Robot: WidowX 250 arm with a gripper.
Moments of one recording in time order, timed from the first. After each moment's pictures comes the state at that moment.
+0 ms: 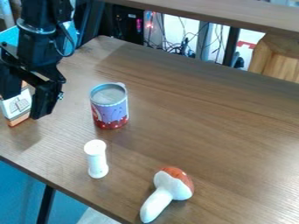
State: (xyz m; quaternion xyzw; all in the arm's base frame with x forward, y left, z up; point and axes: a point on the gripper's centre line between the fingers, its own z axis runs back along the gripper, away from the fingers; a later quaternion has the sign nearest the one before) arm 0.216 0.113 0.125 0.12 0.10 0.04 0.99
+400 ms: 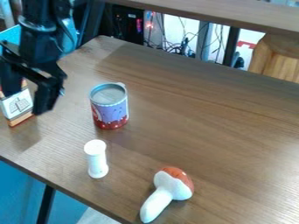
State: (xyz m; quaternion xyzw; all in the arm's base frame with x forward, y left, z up) arm 0.224 0.128 0.124 0.12 0.10 0.07 0.99
